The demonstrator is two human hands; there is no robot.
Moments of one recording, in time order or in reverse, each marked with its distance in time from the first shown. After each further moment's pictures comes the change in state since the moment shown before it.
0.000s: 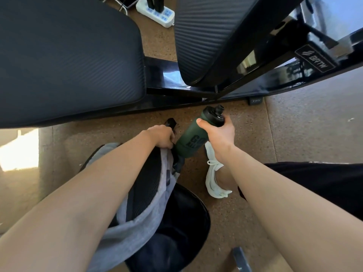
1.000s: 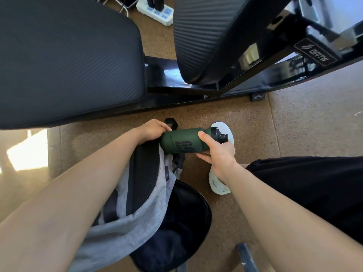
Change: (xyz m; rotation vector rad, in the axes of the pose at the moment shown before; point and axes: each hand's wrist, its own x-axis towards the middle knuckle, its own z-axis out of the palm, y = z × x) left_hand -0.029 -0.020 -0.002 -0.812 0.129 -0.165; right_hand -0.032 0.035 -0.010 0.329 -0.092 0.328
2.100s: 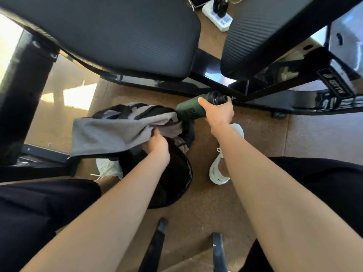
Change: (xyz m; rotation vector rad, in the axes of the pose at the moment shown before) left_hand -0.171 -0.001 0.107 -1.468 1.007 -0.524; right_hand -0.030 -0.038 0.066 -0.550 -0.078 -0.453
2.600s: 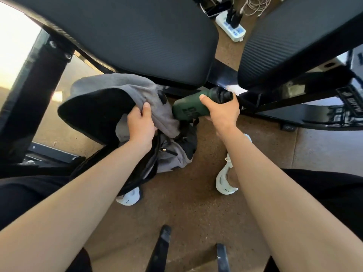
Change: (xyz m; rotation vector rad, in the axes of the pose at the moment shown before) left_hand 0.036 0.082 -0.040 0.113 -0.268 0.480; right_hand -0.022 -0.038 0.032 -0.001 -0.062 -0.147
